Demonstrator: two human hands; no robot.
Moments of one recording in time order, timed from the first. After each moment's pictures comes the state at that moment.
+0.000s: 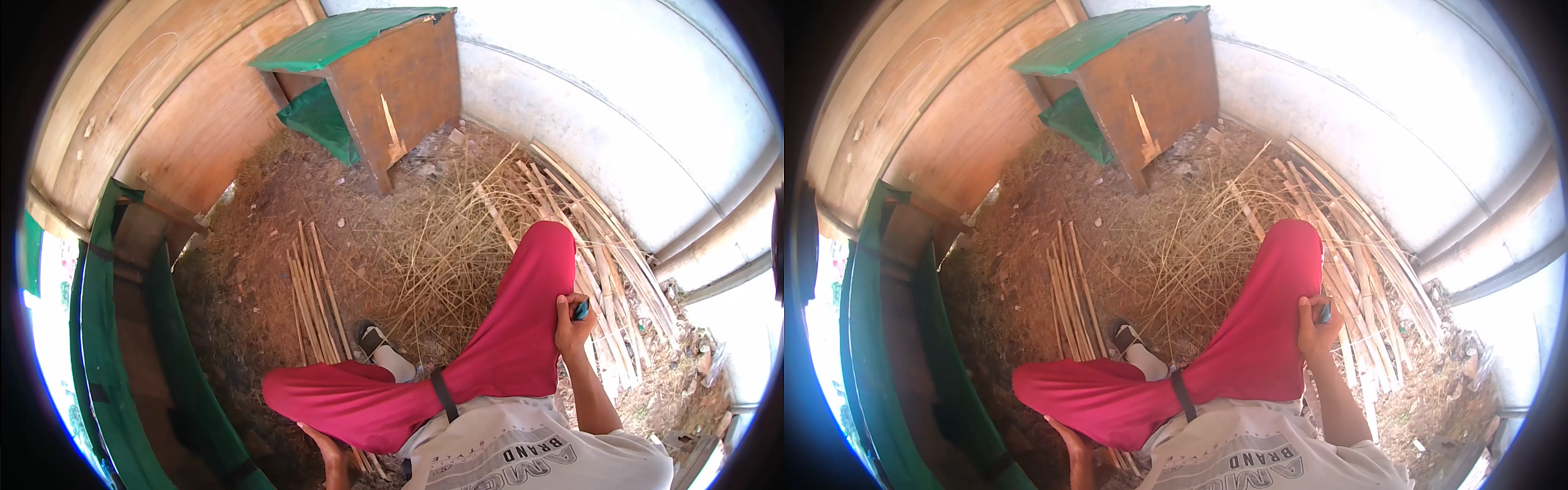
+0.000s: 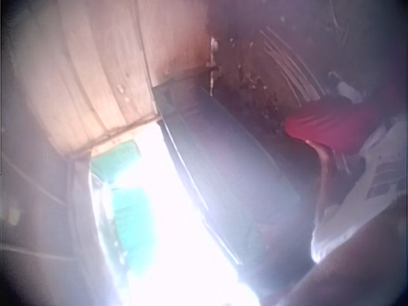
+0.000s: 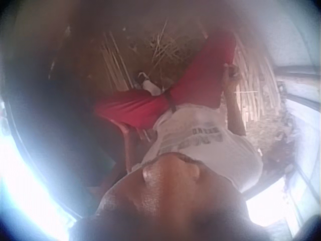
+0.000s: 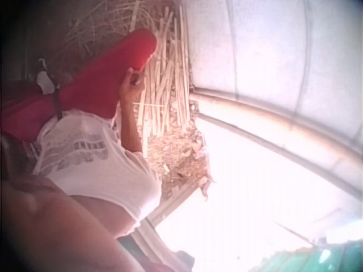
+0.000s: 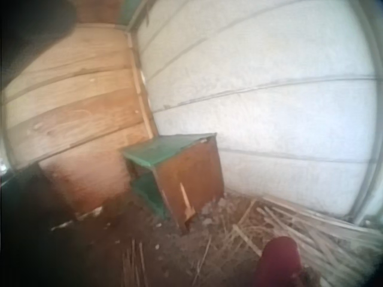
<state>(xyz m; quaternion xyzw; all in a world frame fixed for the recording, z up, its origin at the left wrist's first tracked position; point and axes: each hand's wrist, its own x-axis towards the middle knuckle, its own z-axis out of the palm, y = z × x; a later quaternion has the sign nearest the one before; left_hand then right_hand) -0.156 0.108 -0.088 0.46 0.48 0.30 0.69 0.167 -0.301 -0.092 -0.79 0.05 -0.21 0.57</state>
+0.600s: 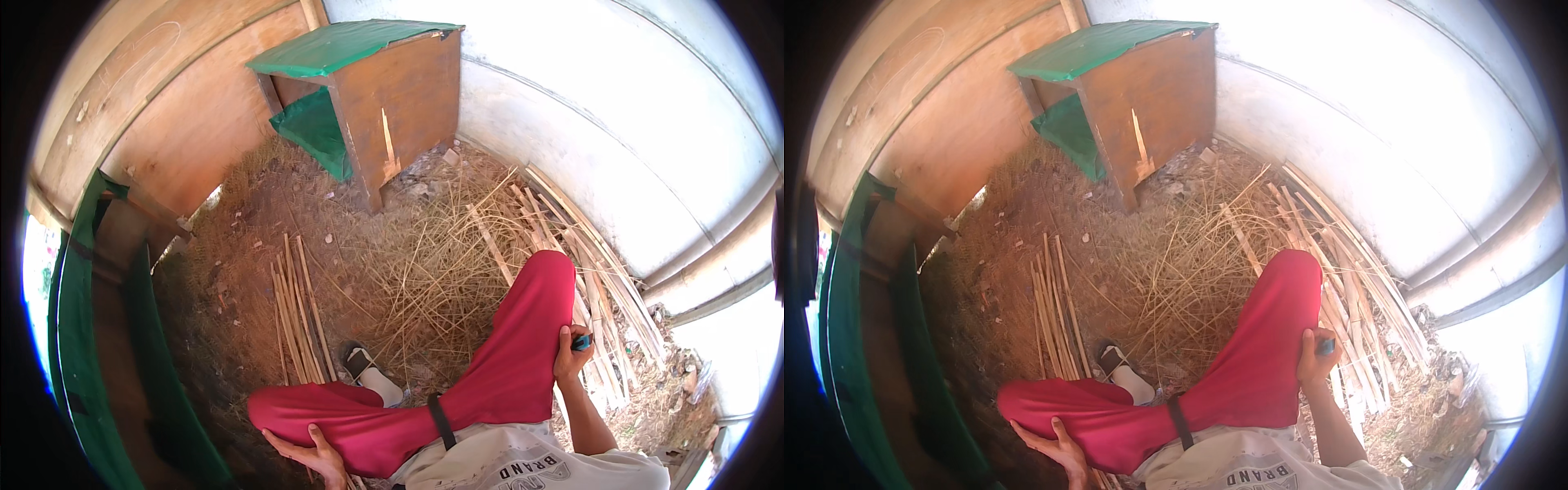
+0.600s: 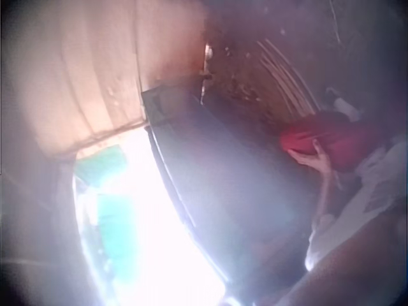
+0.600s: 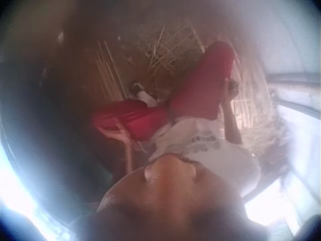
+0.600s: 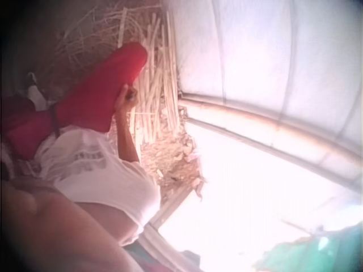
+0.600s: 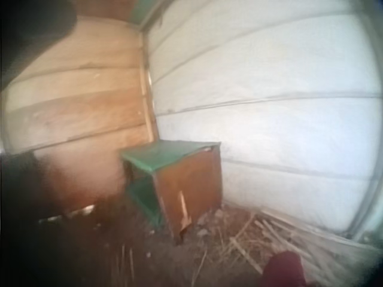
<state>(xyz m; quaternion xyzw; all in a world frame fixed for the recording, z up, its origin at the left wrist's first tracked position) -0.094 0.087 -0.052 0.79 0.47 0.35 0.19 0.162 -0.299 -0.099 -0.77 0.06 -0.24 0.59</state>
